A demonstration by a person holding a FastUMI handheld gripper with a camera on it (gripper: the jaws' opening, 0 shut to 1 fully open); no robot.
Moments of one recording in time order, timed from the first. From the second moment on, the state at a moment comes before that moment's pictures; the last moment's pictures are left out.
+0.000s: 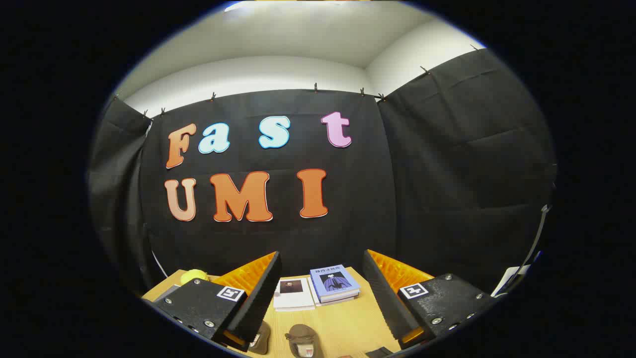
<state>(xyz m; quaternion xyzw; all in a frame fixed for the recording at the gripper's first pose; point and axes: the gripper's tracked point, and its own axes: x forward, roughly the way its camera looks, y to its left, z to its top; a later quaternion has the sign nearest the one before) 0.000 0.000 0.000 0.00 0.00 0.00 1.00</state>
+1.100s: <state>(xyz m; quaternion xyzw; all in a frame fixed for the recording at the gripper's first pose) 0.001 0.010 -0.011 0.00 0.01 0.02 1.00</state>
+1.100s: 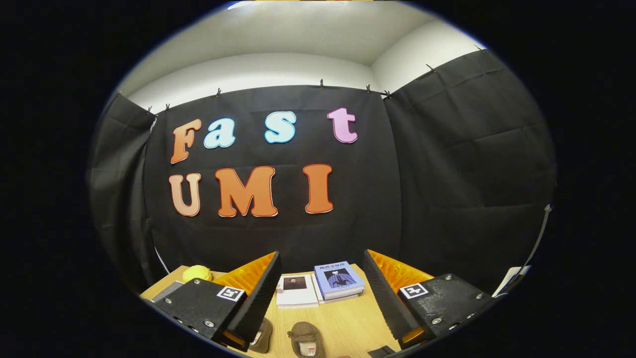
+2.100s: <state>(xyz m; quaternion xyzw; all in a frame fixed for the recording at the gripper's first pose) 0.026 0.150 -0.197 0.24 0.21 0.18 0.93</state>
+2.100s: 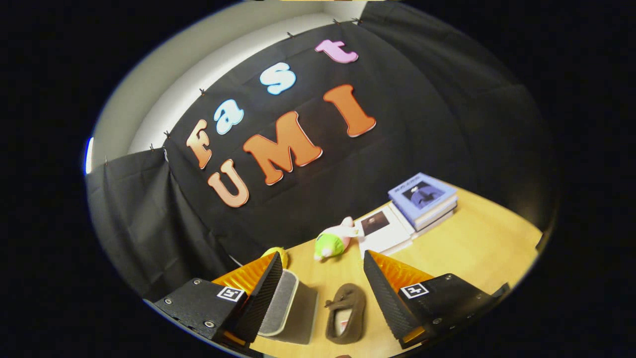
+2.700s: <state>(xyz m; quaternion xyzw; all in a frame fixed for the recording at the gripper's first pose) -0.011 0.272 -0.319 0.33 0.38 0.31 0.81</state>
